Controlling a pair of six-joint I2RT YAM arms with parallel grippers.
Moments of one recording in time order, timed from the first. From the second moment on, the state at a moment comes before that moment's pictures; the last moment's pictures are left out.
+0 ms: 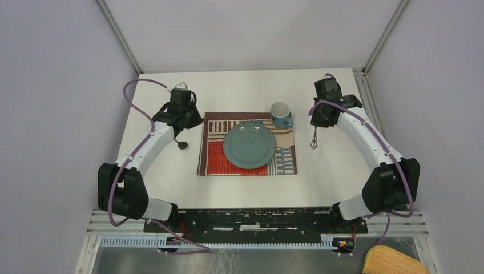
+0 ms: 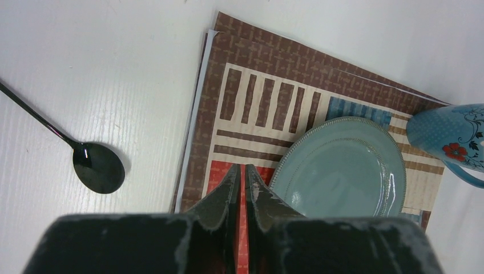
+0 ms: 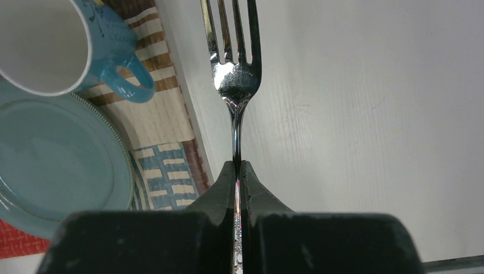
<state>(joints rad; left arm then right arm) -0.24 1.41 1.07 -0.44 -0.10 -0.55 0.24 1.50 1.32 -0.86 0.22 0.42</state>
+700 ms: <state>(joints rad) -0.24 1.41 1.07 -0.44 -0.18 -0.55 0.63 1.39 1.28 -0.92 0.34 0.57</state>
